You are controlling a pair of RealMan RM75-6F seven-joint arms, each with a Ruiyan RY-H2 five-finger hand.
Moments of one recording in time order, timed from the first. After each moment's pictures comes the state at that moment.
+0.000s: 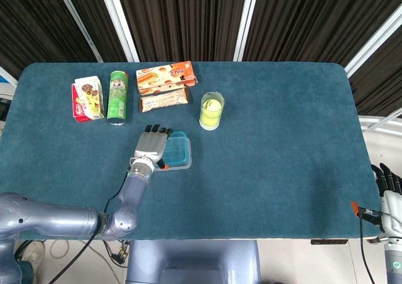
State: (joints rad) left arm -1.22 -1.57 -0.23 -1.63 0.10 1.11 0.80; right arm 0.03 -1.09 0.15 -1.73 -1.24 1.42 0.03
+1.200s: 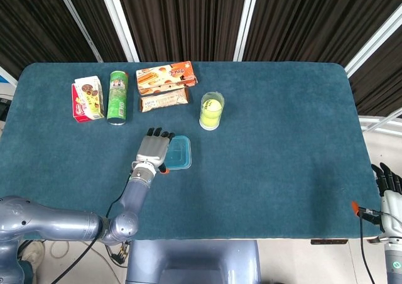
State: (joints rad) left arm -1.18 -1.61 -0.24 -1.63 0.14 1.14 0.86; right arm 0.03 -1.09 0.15 -1.73 -1.25 1.42 0.04
